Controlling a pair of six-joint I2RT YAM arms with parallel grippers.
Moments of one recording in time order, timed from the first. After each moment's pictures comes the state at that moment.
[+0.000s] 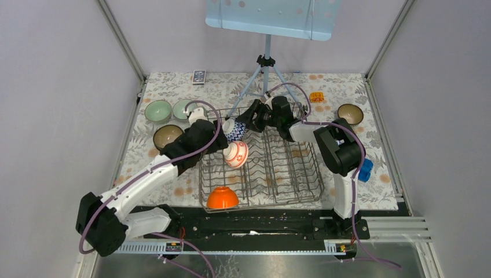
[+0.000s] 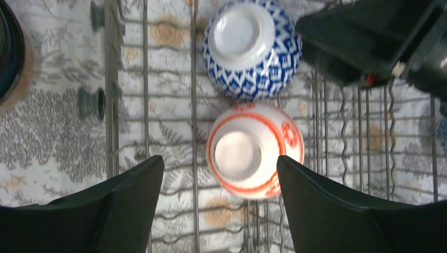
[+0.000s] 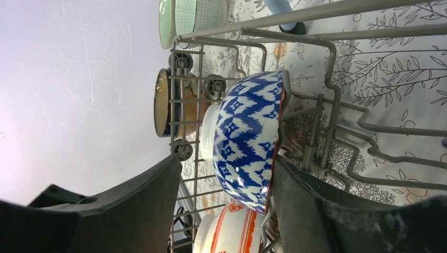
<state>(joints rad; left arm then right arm) -0.66 1.10 0.83 -0.45 -0.35 -0.73 0.52 2.05 1.18 0.49 -0.53 1.05</state>
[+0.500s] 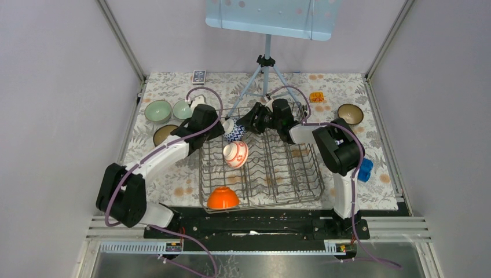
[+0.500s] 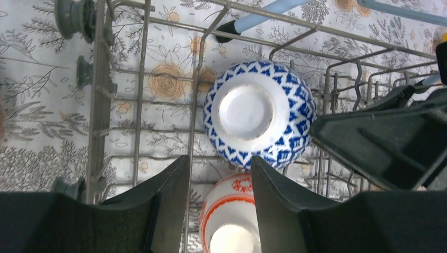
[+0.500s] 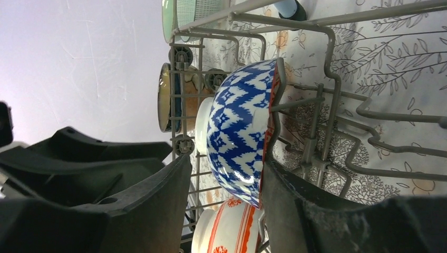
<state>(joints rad) -0.48 1.37 0.92 -0.25 -0.25 -0.71 0.52 2.06 1.15 0.54 -0.55 1.08</state>
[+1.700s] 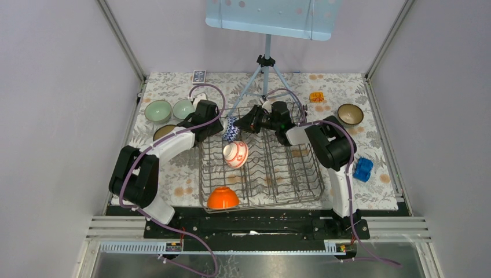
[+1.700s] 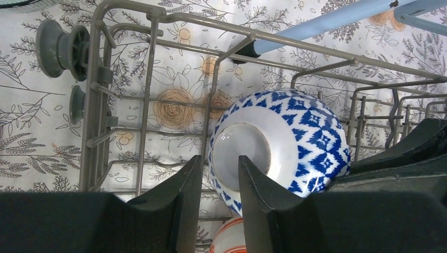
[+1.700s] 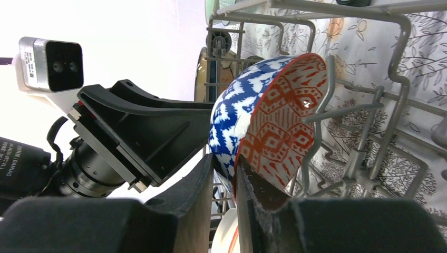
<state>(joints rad) -0.42 1.58 0.99 -0.16 -0.21 -0.69 0.52 2.17 1.16 0.79 -0.68 1.25</state>
